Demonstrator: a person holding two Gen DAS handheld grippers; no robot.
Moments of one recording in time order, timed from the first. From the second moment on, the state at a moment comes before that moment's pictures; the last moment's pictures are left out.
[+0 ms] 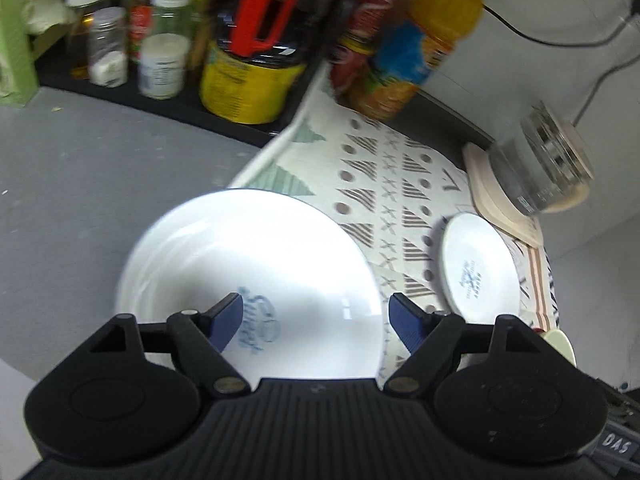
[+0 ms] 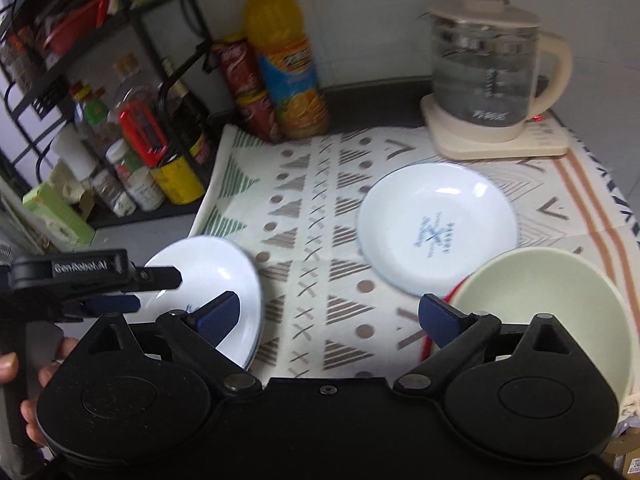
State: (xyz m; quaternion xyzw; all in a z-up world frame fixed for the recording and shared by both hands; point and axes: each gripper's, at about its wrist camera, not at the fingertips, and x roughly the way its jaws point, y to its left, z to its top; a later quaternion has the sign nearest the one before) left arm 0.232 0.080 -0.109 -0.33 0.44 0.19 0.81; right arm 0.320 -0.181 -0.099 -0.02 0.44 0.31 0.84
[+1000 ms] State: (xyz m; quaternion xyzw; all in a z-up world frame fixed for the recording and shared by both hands) left arm 0.359 0.028 -0.126 -0.32 0.49 0.14 0.80; right arm 0.437 -0.252 -0.121 0.05 0.48 0.21 0.85
